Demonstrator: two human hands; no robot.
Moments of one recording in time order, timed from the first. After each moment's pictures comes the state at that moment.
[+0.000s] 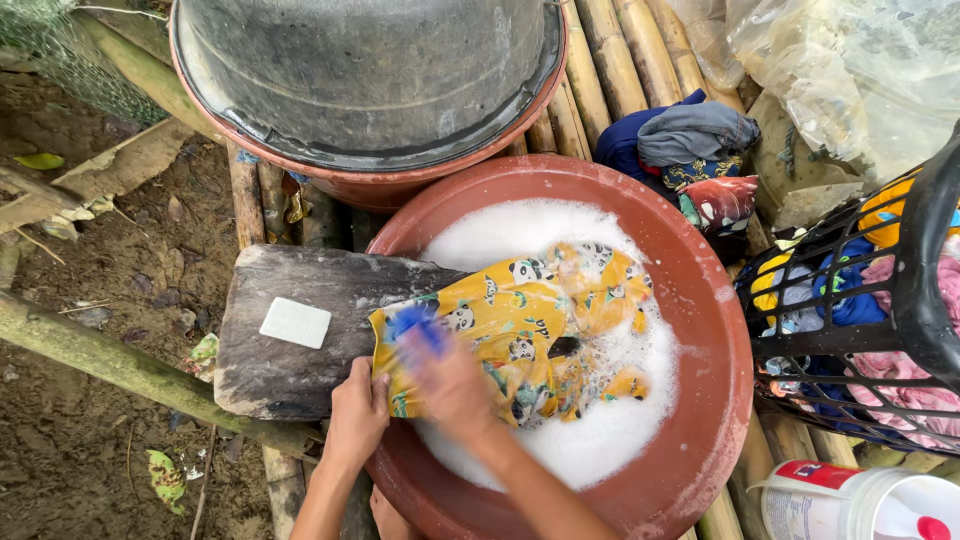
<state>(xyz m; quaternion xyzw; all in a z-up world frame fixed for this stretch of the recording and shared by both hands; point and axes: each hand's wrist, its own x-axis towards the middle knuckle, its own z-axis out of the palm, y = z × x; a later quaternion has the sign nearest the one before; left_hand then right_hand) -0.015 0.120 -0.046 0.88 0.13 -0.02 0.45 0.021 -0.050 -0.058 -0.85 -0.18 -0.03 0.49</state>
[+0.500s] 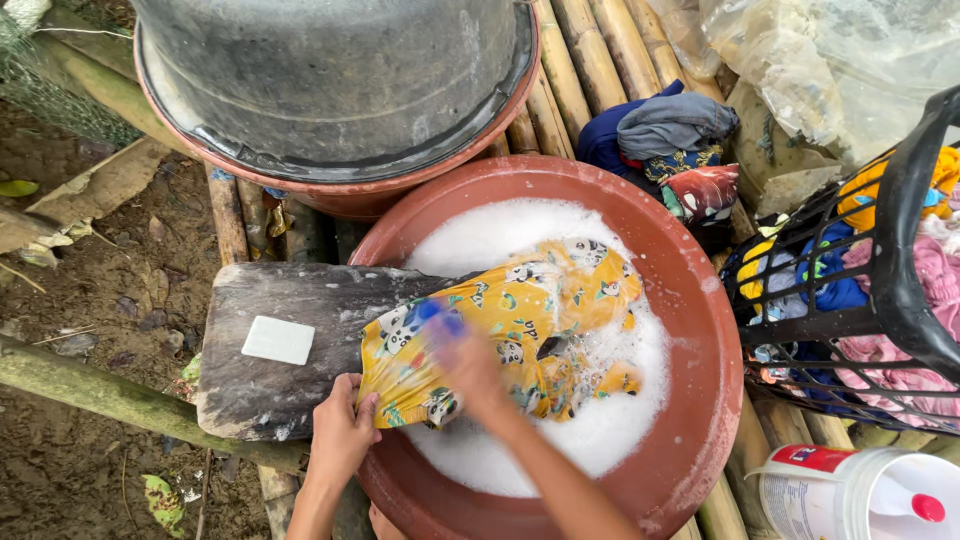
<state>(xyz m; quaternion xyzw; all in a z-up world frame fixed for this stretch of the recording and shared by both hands) -0.010 0.125 -0.030 0.83 0.23 -0.14 0.48 0.060 -0.082 -0.108 -0.88 0.09 0.19 0.43</state>
